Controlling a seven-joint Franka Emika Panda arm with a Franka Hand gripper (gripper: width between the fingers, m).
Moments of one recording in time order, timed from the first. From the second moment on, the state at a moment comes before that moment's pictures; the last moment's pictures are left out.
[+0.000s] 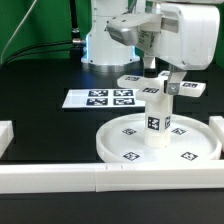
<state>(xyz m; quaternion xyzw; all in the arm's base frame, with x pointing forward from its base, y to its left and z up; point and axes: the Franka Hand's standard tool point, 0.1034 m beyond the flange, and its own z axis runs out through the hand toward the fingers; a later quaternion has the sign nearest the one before) 0.563 0.040 0.103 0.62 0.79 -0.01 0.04</state>
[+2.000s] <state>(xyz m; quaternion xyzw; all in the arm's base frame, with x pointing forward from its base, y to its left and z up) 0.553 0.044 0.122 0.97 0.25 -0.01 0.02</state>
